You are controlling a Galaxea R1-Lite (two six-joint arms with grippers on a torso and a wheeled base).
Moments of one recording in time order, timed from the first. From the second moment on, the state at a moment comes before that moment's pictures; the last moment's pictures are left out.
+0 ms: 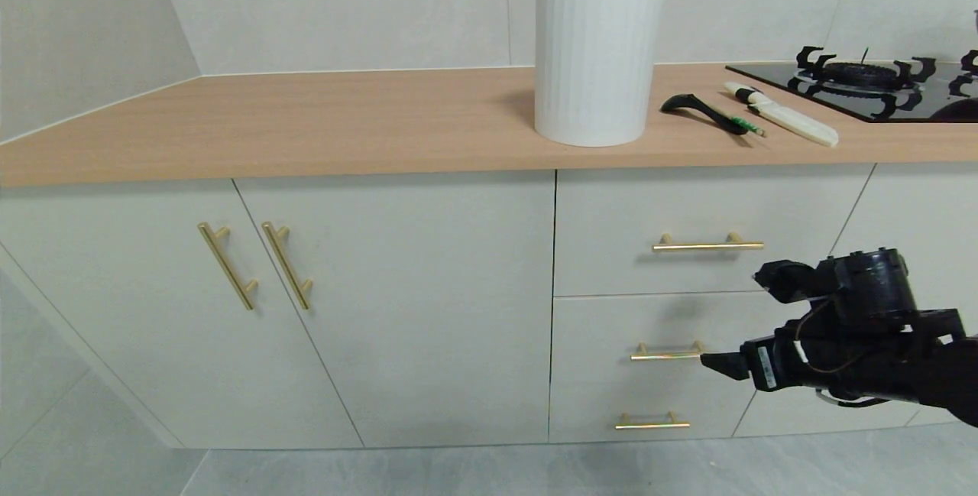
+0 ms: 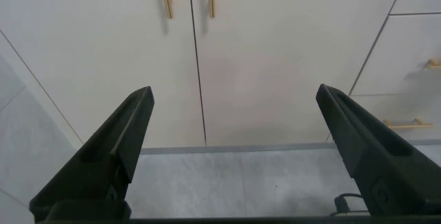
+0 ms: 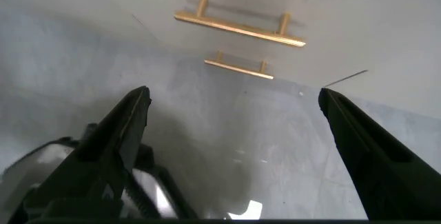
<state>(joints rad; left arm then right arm) 0.00 0.00 0.00 0.00 -0.01 0.00 0.22 1.79 -0.63 -0.46 0.07 -0.02</state>
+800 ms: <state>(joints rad) 0.00 0.00 0.00 0.00 -0.01 0.00 0.26 2.16 -0.59 -1.03 -0.12 0.03</state>
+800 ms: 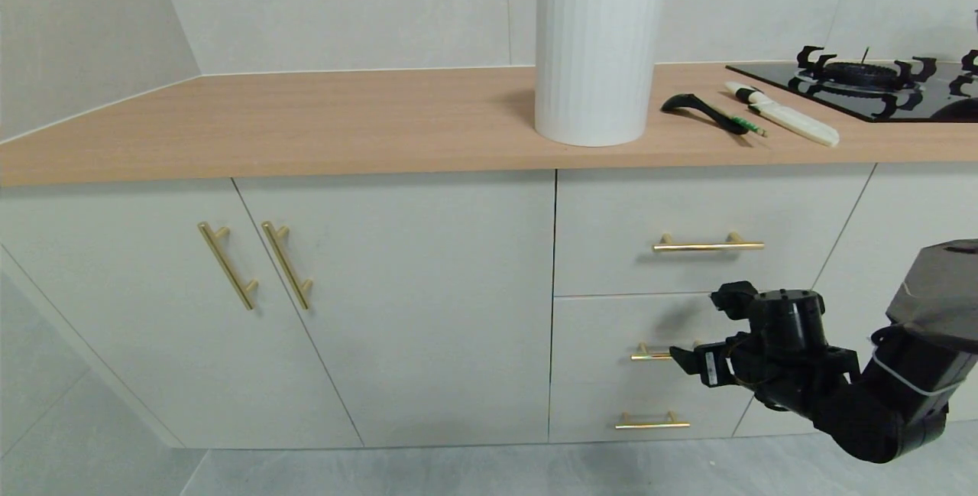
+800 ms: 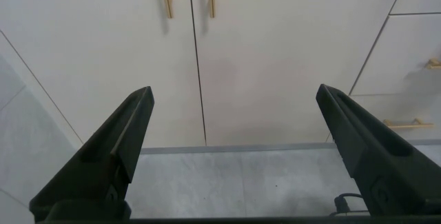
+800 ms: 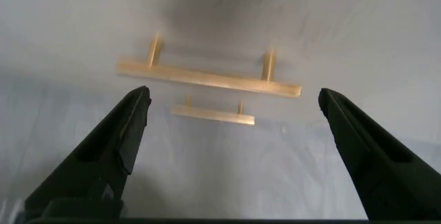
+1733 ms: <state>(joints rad) 0.00 0.00 0.00 0.00 -0.01 0.00 0.26 2.36 -0.71 -1.13 -0.21 0.15</state>
